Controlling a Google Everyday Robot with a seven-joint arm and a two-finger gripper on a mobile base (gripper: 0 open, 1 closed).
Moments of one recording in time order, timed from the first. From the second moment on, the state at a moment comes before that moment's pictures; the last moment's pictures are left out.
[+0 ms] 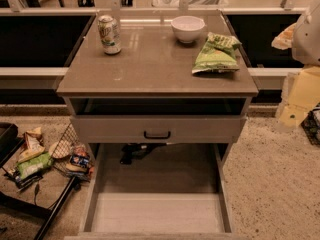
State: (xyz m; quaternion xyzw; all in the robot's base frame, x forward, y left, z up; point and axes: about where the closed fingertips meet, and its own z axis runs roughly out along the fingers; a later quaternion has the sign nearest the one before) arm 0.438 -0.217 0.976 -0.60 0.78 -0.03 0.16
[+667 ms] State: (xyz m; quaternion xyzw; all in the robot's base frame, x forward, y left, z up) arm 0.471 -0.217 0.965 -0.59 0.79 -0.02 0.19
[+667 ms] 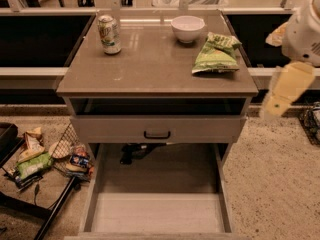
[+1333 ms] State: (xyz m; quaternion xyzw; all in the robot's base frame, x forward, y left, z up) arm 0.613 -0.206 0.945 -0.52 0.81 -0.01 0.28
